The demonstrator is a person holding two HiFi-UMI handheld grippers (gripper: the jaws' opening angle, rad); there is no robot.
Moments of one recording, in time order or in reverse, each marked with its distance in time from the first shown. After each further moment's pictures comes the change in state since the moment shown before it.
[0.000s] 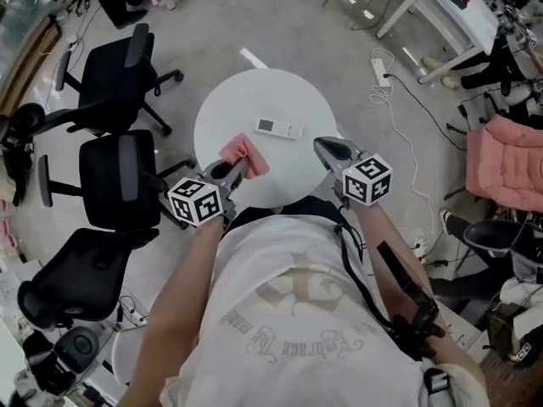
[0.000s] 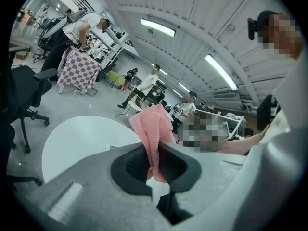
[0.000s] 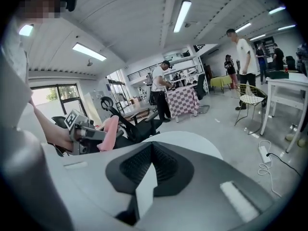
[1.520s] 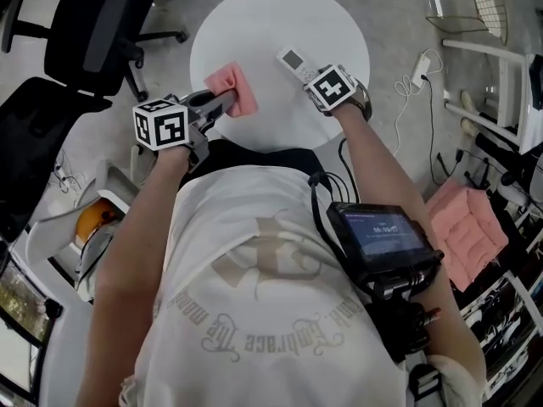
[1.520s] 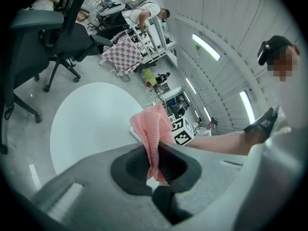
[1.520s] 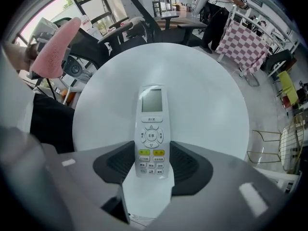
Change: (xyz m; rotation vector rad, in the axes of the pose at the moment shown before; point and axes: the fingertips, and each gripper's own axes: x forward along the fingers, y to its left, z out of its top) left arm -0.010 0.069 -0.062 -0.515 -0.115 0.113; right arm 0.161 -0.085 -0.152 -0.616 1.113 0.154
